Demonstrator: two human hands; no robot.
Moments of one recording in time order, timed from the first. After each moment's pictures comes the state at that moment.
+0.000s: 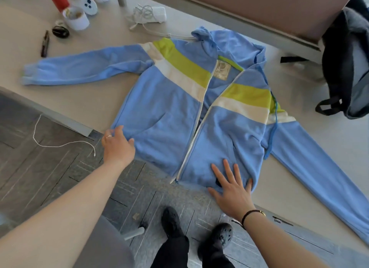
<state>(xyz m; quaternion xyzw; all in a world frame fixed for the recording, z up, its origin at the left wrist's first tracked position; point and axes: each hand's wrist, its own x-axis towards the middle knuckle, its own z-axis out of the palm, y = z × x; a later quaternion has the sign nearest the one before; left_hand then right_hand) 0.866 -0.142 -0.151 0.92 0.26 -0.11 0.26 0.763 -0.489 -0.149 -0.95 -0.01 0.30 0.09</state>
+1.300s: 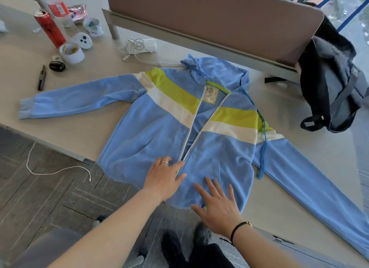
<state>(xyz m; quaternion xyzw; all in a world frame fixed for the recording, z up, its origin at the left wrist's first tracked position) 0.871 -0.256 -0.125 0.96 -0.09 -0.21 0.14 0.792 -0.458 -0.119 -0.95 -0.07 0.31 0.08</state>
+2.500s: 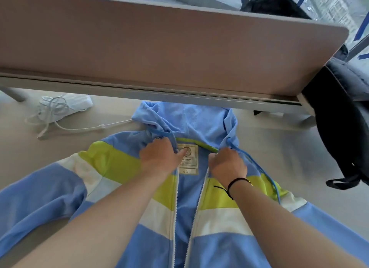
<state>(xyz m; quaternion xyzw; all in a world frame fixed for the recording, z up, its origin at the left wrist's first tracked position) 1.260 -0.368 -0.146 0.98 -0.07 -0.13 0.09 1.190 -0.531 -0.133 -0.89 0.37 0.15 0.22</state>
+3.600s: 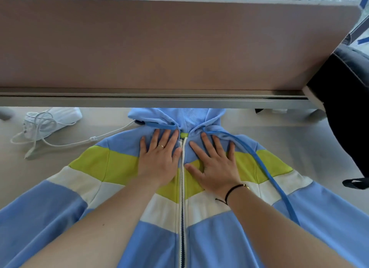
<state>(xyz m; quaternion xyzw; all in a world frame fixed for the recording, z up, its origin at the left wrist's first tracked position) 1.281 -0.357 -0.200 0.97 -0.23 -0.10 0.06 1.194 -0.531 -0.185 -0.99 0.09 0.11 0.10</state>
